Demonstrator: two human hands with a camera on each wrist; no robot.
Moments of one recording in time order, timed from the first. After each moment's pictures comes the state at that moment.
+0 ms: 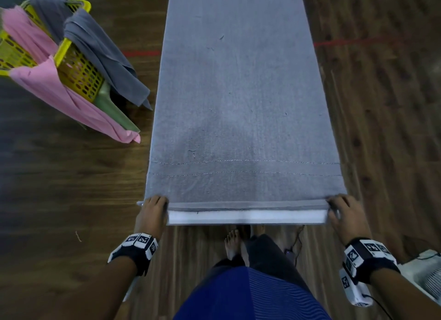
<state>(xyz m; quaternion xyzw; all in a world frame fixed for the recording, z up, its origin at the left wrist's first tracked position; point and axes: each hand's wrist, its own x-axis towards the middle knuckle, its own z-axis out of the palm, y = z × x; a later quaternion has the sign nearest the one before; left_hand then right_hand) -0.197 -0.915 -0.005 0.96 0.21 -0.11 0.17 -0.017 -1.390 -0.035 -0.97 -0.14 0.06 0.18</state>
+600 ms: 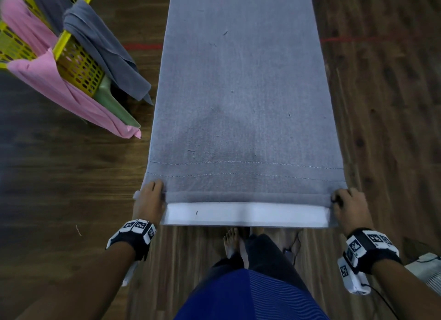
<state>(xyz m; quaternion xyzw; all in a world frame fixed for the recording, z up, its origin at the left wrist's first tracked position) -0.167 -0.906 -0.001 0.96 0.24 -0.10 0.11 0.013 -1.379 -0.030 -0.98 -0.09 0.07 0.16</state>
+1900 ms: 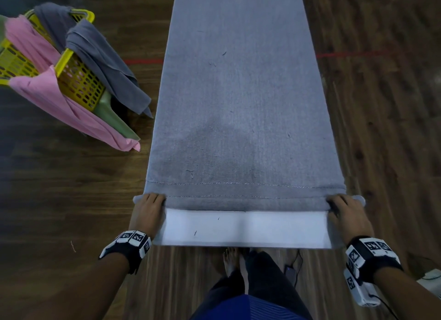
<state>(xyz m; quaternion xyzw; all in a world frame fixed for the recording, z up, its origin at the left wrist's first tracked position) -0.145 -0.888 -0.003 0.98 0.14 -0.10 0.06 0.043 -1.370 -0.032 -0.97 -0.15 0.08 0.15</state>
